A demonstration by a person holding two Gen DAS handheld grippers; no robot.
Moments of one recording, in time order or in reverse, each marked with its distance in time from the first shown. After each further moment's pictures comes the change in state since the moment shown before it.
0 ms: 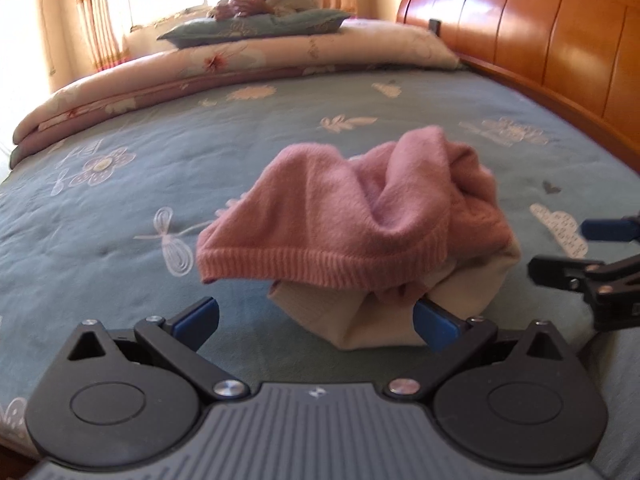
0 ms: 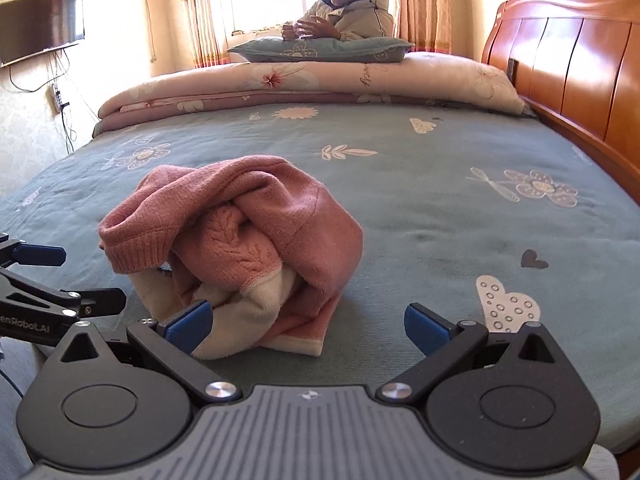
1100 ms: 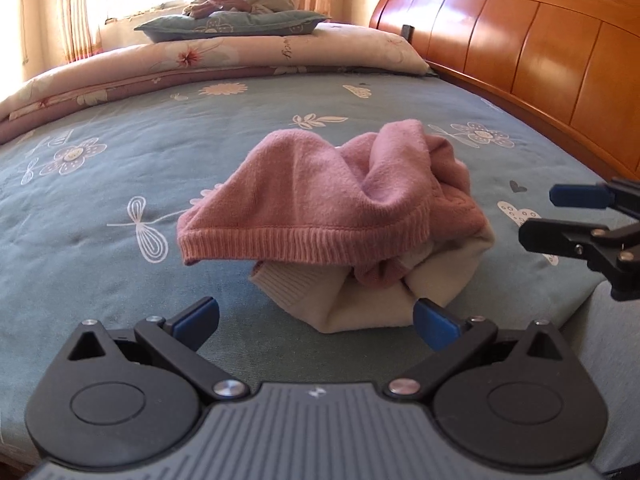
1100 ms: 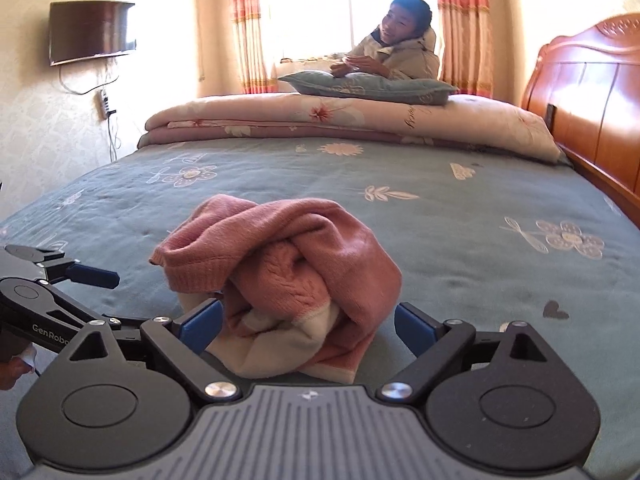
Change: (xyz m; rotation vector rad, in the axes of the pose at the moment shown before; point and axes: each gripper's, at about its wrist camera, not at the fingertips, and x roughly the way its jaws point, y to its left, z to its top) left arm -0.005 0.015 -0.013 -0.006 0.003 -0.113; right arm -0.030 0.021 0.006 -0.130 -0.109 0.096
